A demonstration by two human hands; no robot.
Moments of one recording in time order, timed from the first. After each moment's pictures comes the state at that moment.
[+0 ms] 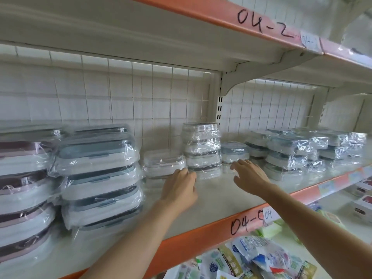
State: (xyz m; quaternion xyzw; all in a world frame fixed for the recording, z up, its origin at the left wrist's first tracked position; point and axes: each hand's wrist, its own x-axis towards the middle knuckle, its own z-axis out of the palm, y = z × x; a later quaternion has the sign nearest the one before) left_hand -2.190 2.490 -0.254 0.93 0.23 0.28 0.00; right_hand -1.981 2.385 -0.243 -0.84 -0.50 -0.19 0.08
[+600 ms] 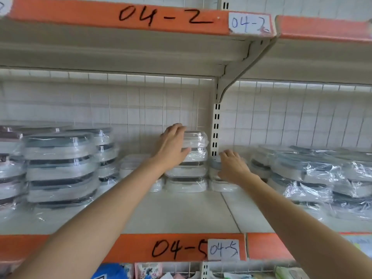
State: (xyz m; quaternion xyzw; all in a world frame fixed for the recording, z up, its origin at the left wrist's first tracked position) left_hand -2.078 2.480 -0.165 0.85 0.37 0.36 -0.11; right_hand -1.890 2.430 -0.199 -0.76 -0.62 -0.12 0.13
